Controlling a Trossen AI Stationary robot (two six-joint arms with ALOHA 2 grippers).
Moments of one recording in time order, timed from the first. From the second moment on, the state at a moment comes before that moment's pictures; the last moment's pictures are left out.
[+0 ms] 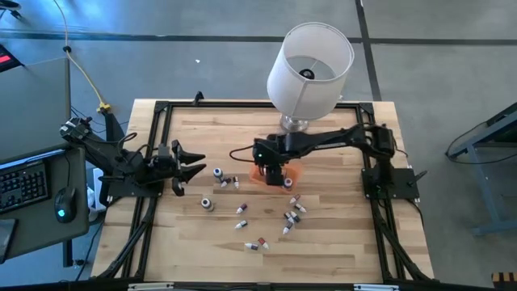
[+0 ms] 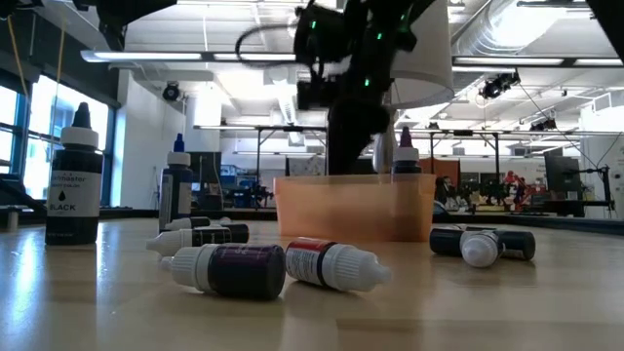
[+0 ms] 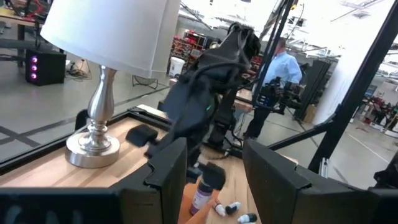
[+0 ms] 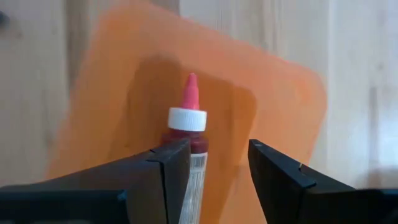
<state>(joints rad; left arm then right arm) -0.54 0.50 0.38 0.27 -0.77 -0.21 -0.10 1.97 1.48 -0.72 0.08 -0.09</state>
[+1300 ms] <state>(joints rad) -0.54 0.50 0.38 0.25 -0.78 -0.21 -0.13 2.01 1.49 -0.80 -0.14 -0.27</state>
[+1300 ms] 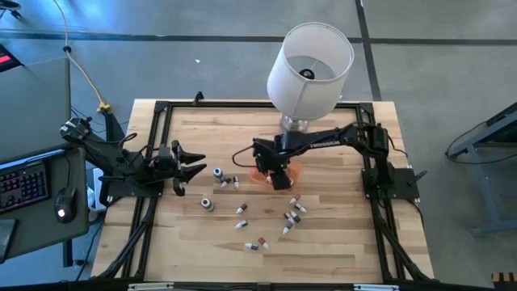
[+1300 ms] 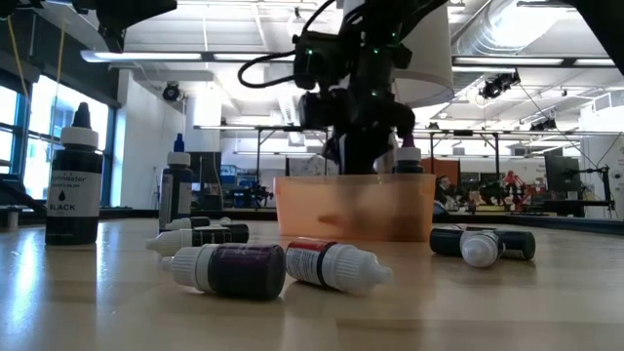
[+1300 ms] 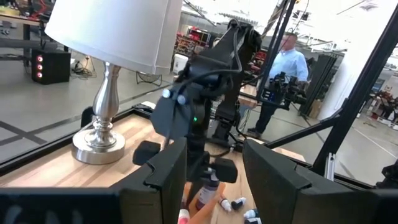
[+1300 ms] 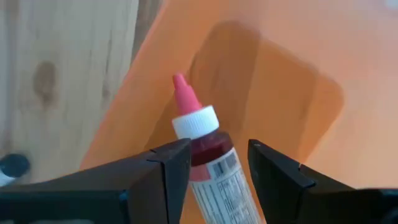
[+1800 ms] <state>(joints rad) -0.54 0.50 0.38 0.25 -0.78 -0.21 -0.10 2.02 1.36 -0.56 -0.08 -0.31</state>
